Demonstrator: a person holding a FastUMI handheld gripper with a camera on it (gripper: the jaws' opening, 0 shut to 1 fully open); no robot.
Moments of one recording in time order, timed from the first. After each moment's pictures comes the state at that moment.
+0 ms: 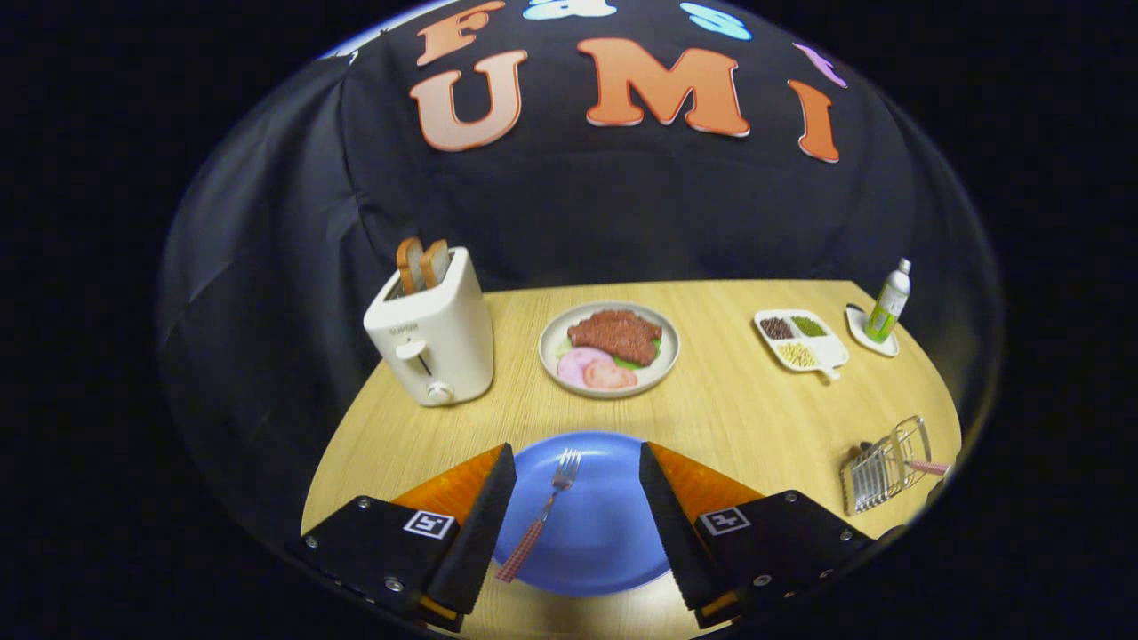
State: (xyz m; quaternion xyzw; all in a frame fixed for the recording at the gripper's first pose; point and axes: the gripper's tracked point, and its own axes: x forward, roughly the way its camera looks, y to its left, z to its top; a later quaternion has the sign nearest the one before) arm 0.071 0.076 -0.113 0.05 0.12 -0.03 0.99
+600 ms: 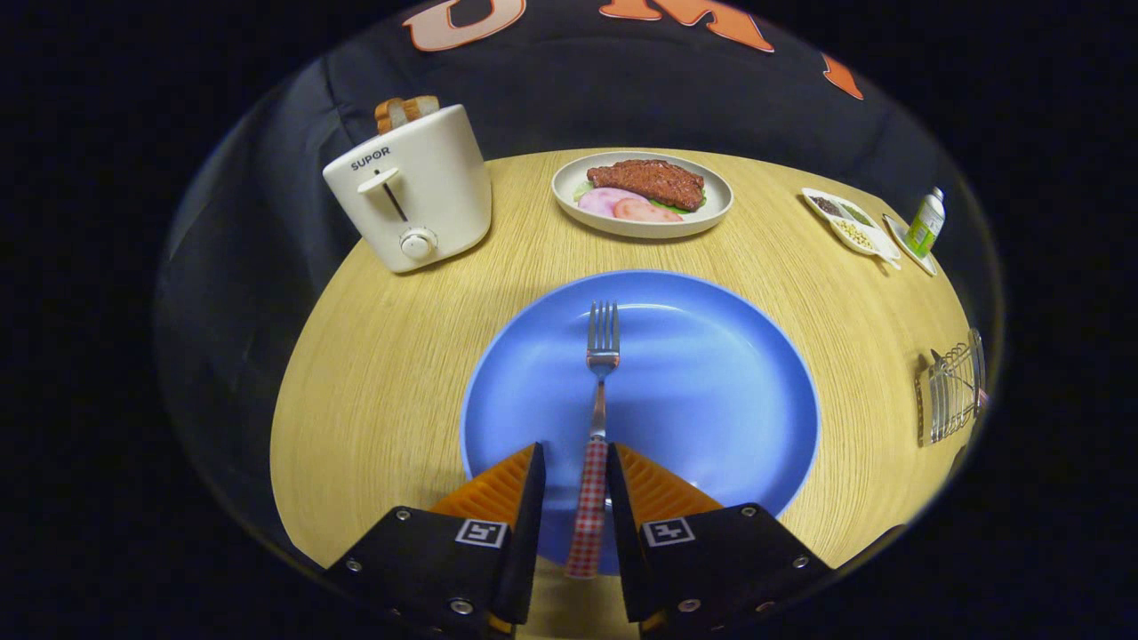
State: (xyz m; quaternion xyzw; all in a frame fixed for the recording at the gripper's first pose) arm 0.086 0.103 -0.211 0.05 0.25 -0.03 0.97
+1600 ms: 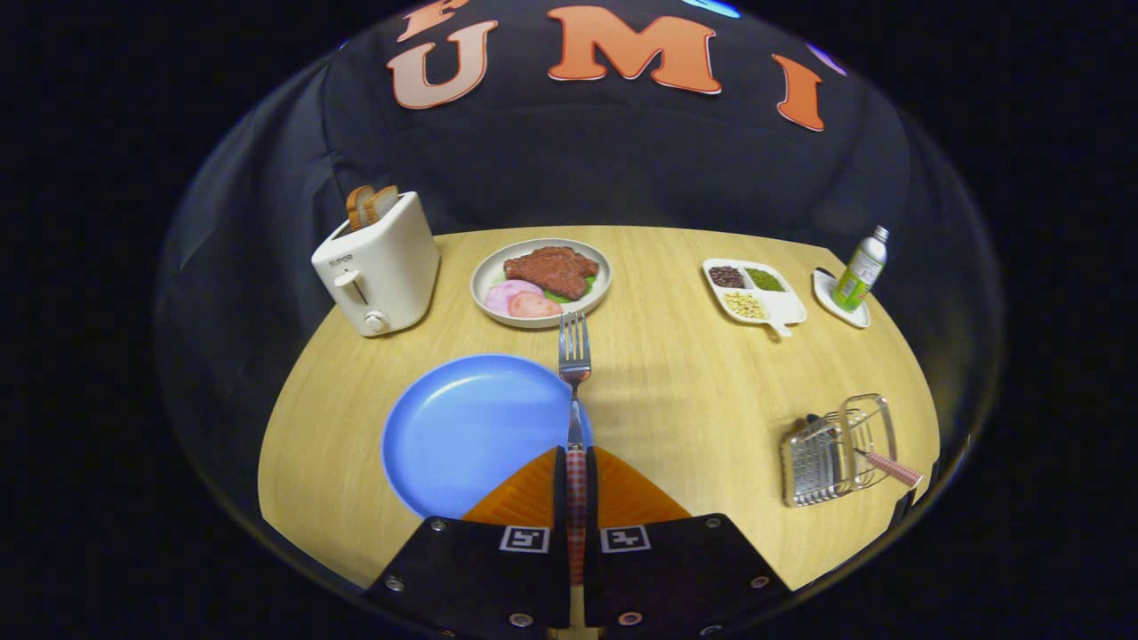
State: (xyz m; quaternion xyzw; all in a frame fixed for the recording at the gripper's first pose) arm 0.015 -0.049 -0.138 0.03 0.17 -0.07 0.98
